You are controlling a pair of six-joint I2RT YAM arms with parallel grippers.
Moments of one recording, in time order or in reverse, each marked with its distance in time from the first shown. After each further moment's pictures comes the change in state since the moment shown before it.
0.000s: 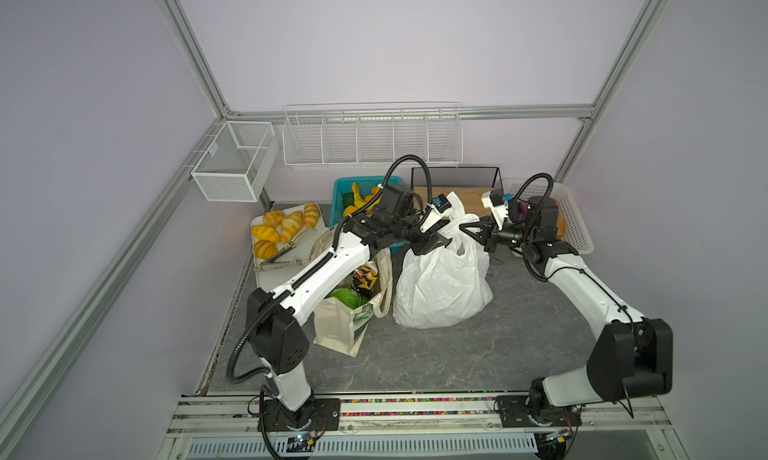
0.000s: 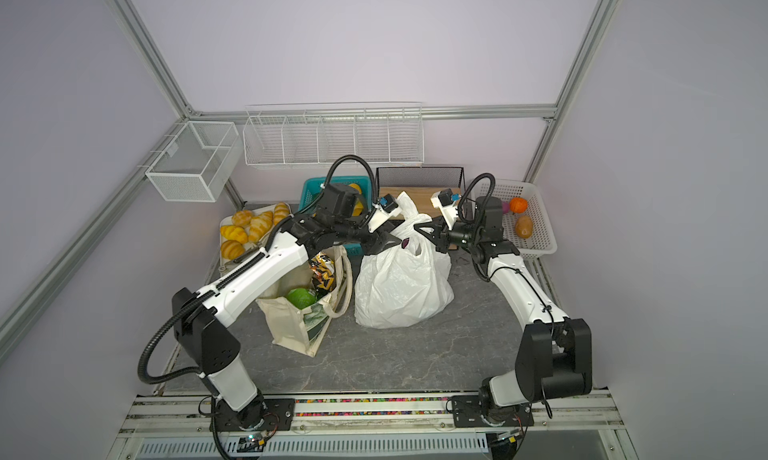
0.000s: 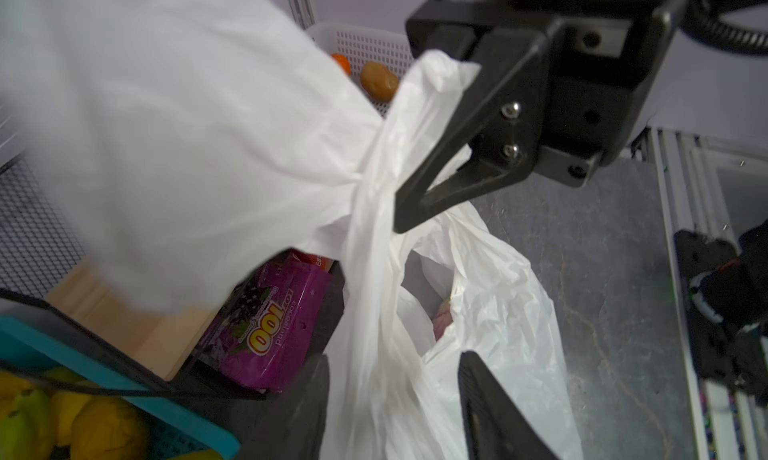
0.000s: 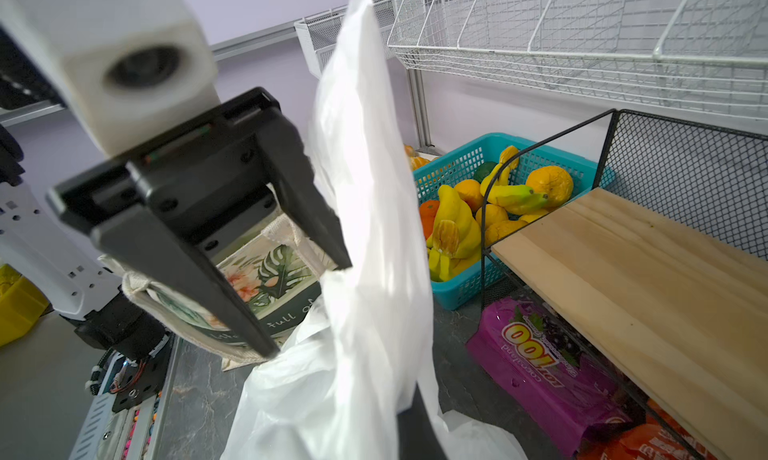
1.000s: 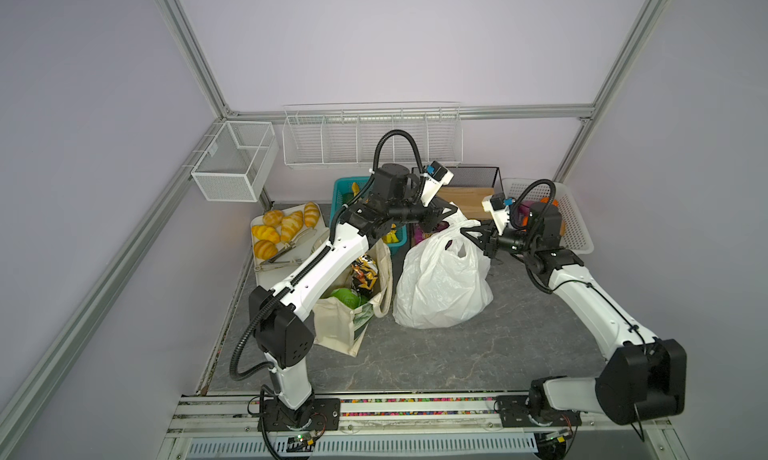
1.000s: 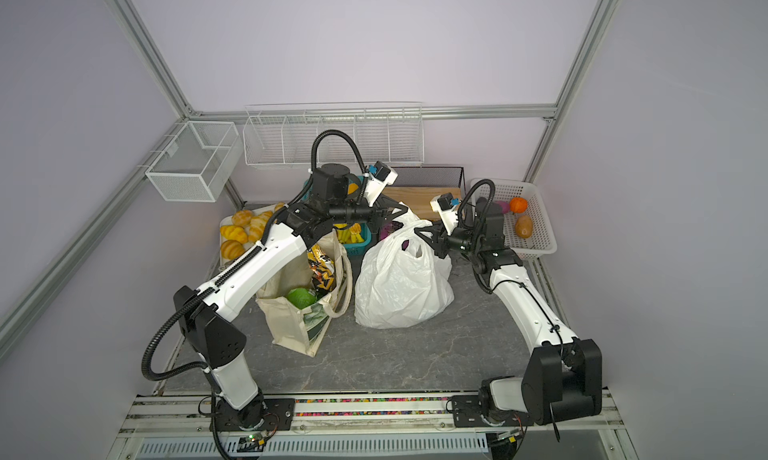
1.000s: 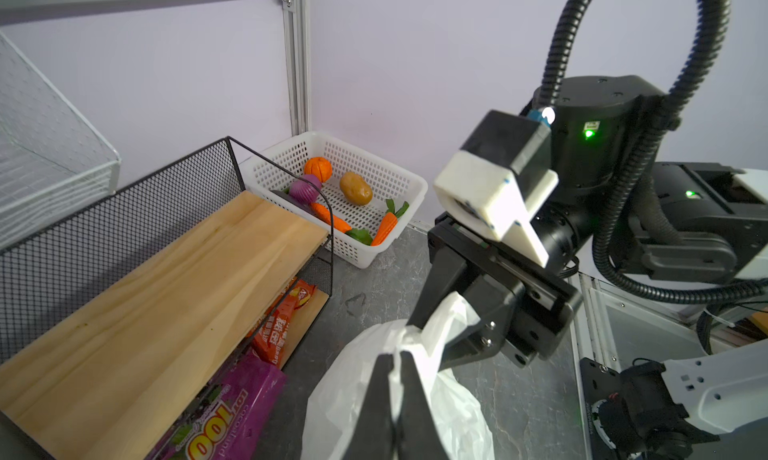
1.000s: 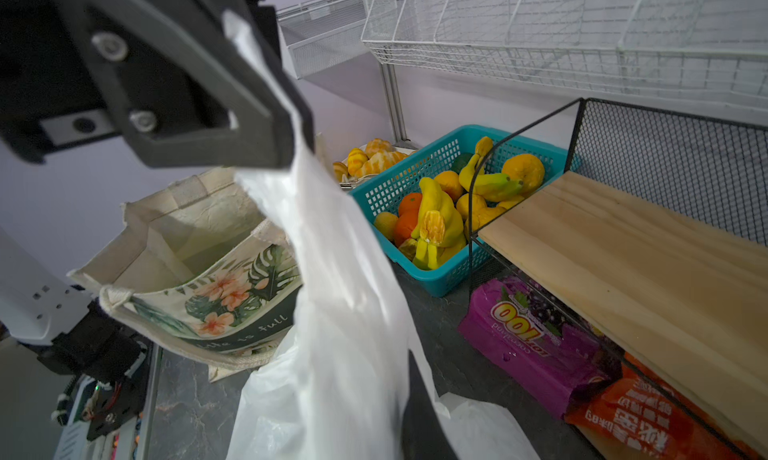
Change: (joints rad) left arm 0.004 0.060 0.132 0.148 0.147 -0.272; right arm 0.037 -0.092 -0.052 -0.033 0.158 0.050
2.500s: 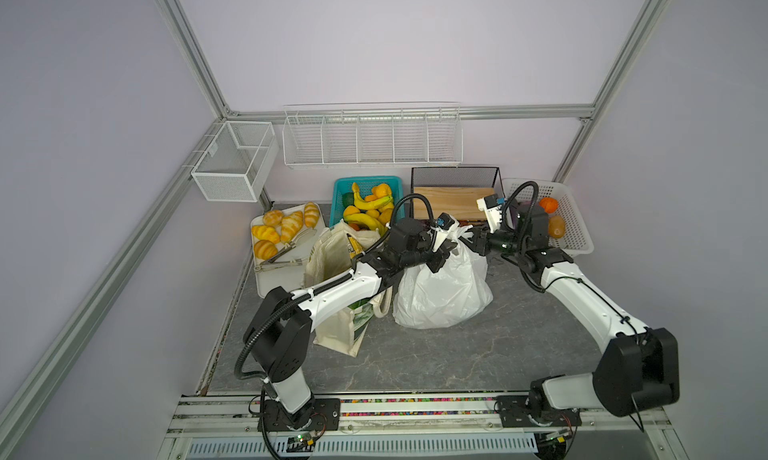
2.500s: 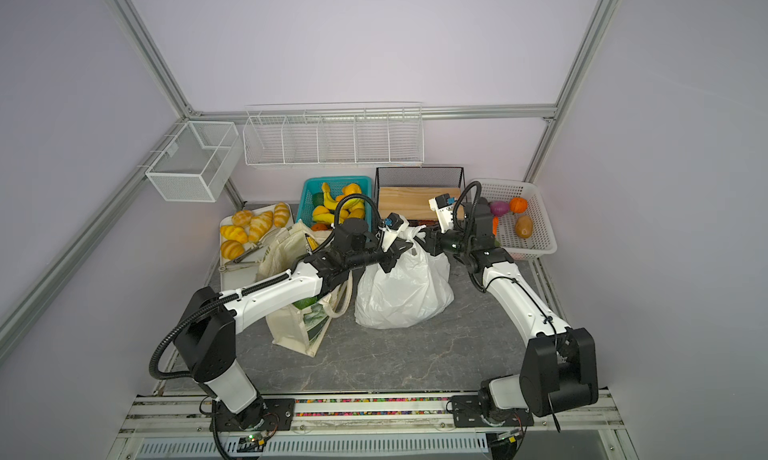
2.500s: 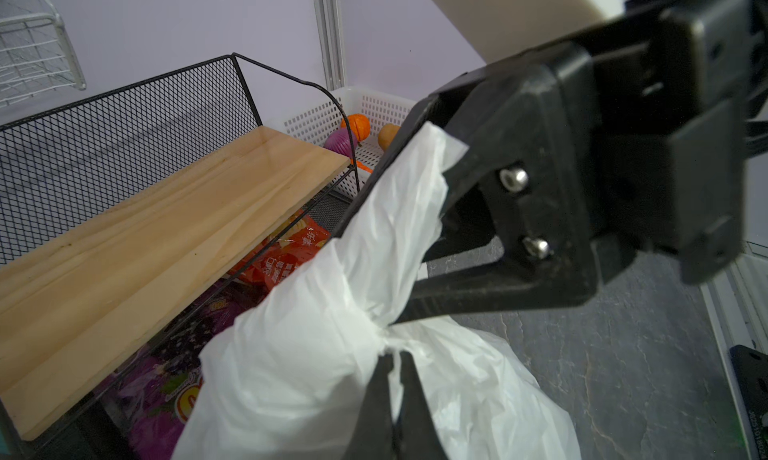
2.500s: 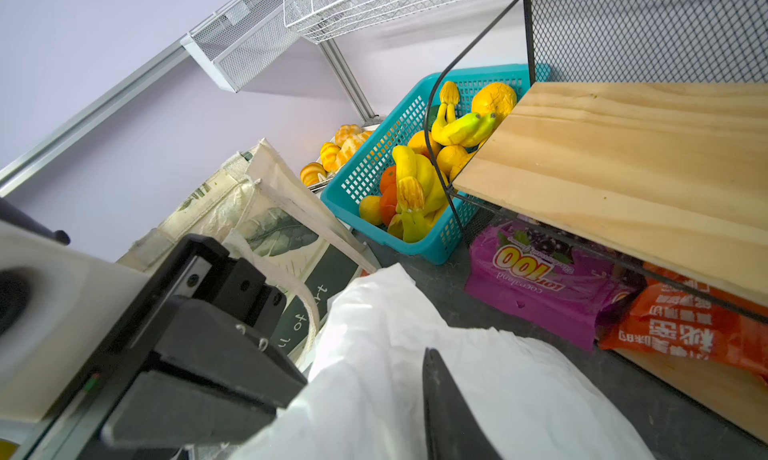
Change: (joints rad) left arm -0.124 -0.065 -0.528 0.493 -0.292 0.080; right arm 0.050 0.046 0.003 -0.036 0.143 0.225
